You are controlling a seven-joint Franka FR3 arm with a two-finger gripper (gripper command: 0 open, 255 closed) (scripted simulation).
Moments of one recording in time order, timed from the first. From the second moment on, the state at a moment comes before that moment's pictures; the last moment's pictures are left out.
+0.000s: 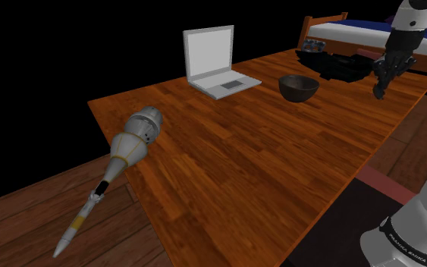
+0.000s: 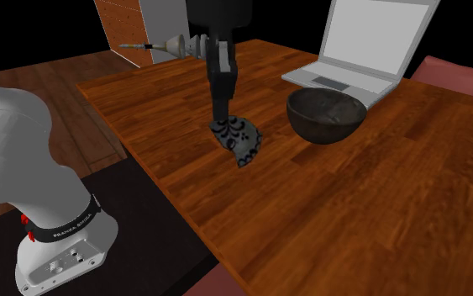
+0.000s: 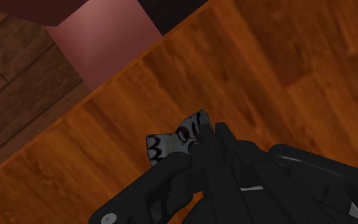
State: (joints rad) arm -0.26 -0.62 -0.35 -2.29 -0.25 1.66 0.07
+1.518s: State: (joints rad) arm -0.15 0.21 -0.33 -1.50 0.02 1.65 0.11
